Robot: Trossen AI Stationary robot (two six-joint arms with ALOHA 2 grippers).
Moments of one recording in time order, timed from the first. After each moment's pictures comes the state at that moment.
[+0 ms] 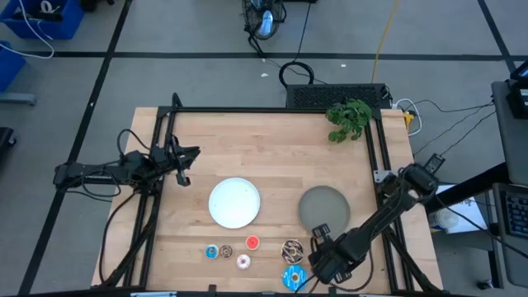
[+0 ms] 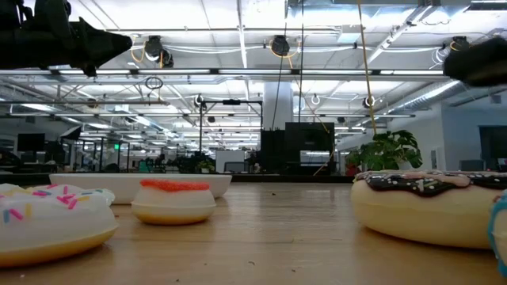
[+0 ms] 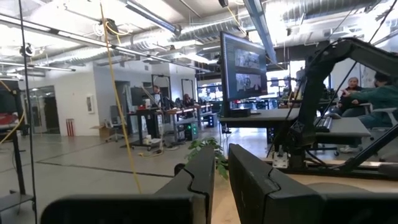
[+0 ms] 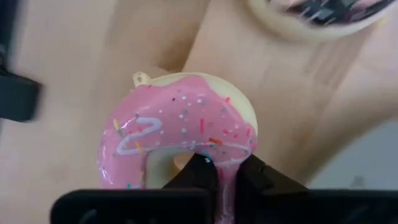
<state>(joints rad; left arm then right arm) 0.02 0.16 0.01 0.47 -0.30 0.17 0.76 1.85 1.26 -0.88 0.05 0.36</state>
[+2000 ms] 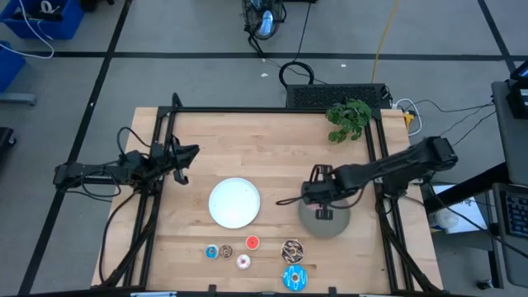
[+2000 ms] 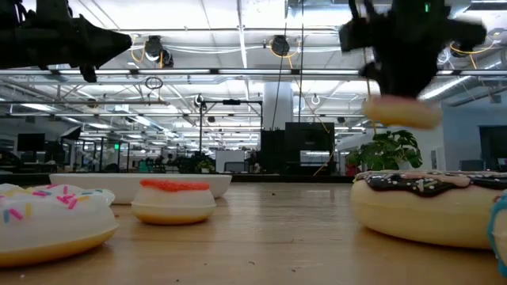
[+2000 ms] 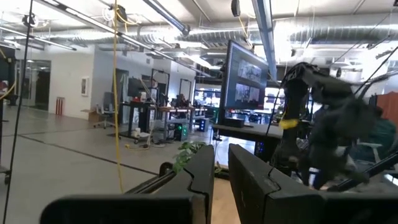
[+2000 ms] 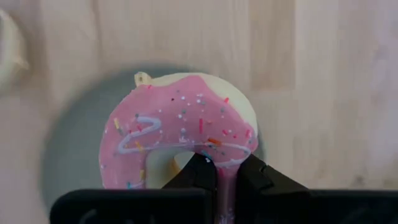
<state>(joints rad) 0.02 0.16 0.01 0.49 -0.32 -0.01 0.23 1.50 1.07 -0.98 0.18 0.27</state>
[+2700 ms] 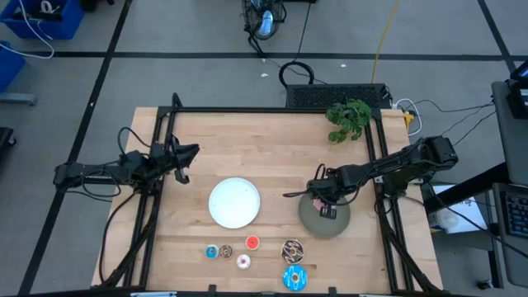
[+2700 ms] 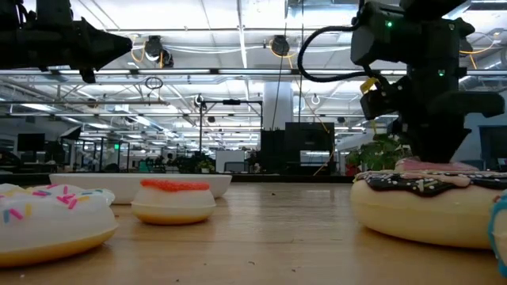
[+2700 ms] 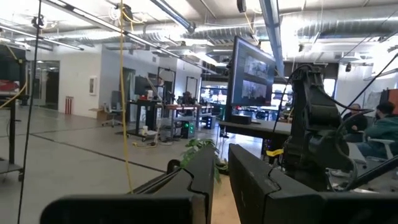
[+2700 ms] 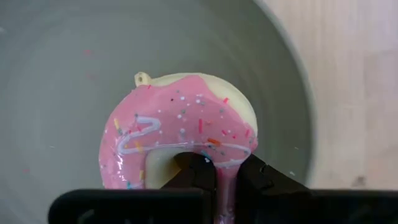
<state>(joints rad) 0.02 0.16 0.01 0.48 -0.35 0.01 0.15 1.49 0.78 -0.75 0.02 0.38</state>
